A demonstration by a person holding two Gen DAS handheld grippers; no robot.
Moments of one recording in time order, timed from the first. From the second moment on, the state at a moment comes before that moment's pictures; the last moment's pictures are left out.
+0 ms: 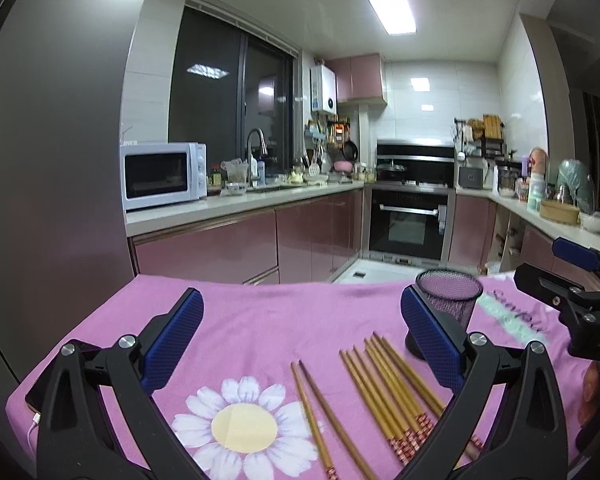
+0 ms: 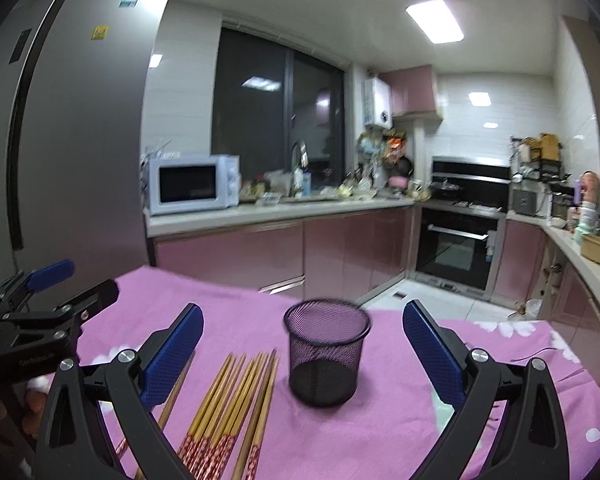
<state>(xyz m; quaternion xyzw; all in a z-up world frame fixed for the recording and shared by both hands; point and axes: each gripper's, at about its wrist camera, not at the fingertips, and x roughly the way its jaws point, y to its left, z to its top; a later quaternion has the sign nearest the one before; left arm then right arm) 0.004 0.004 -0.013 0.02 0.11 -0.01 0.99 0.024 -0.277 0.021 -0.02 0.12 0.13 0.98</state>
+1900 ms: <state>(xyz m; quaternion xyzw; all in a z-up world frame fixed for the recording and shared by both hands) 0.126 0.007 -0.113 0.03 0.43 -0.07 0.90 0.137 -0.229 -0.084 -0.04 0.43 0.19 0.88</state>
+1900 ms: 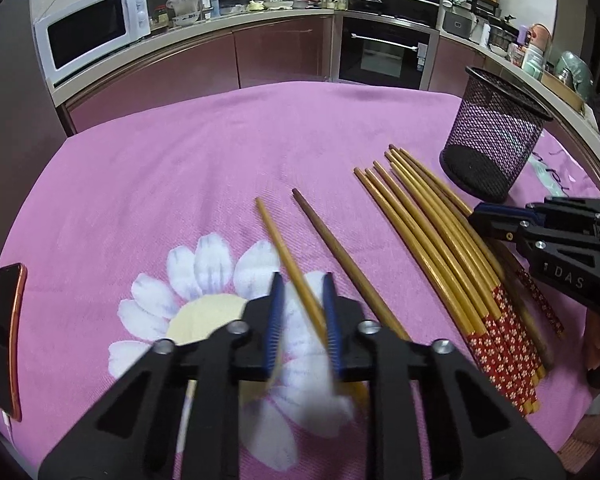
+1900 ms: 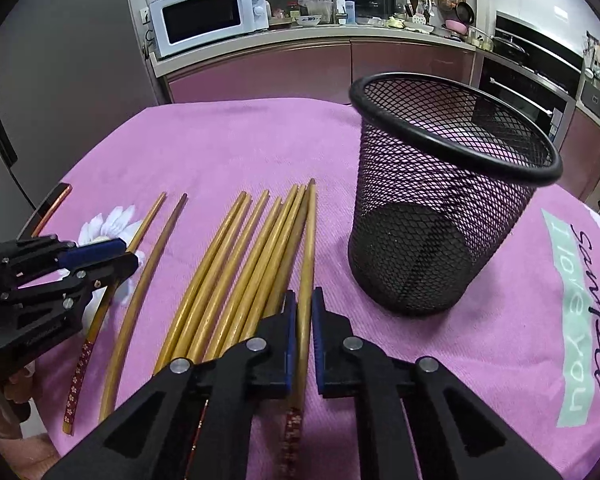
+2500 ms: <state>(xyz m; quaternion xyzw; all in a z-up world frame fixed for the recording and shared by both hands) 0.111 0.025 -0.087 -0.03 0.41 -0.10 0.91 0.106 -0.248 -0.038 0.01 0.36 0.25 0.90</state>
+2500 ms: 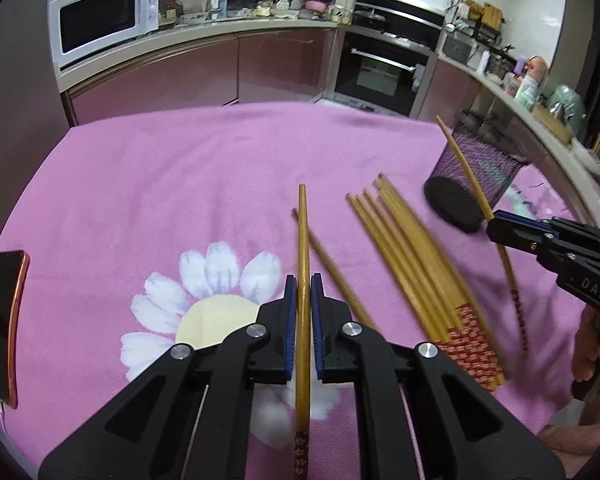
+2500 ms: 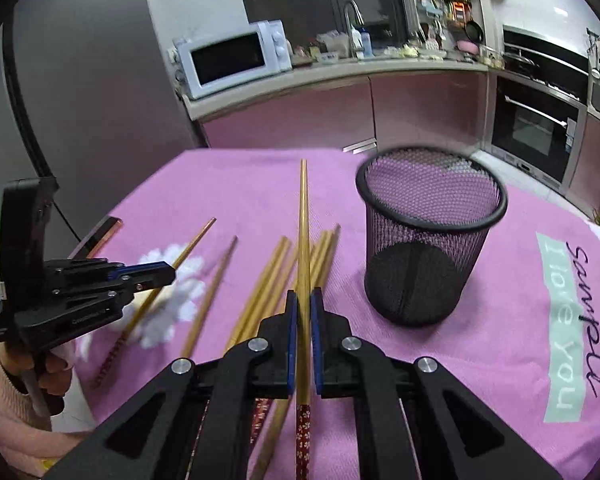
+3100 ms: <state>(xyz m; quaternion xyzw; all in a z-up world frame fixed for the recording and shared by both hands) 0.079 0.029 0.018 -0.09 0.30 -0.21 0.93 0.096 -0.275 0.022 0.03 0.27 0.26 0.93</state>
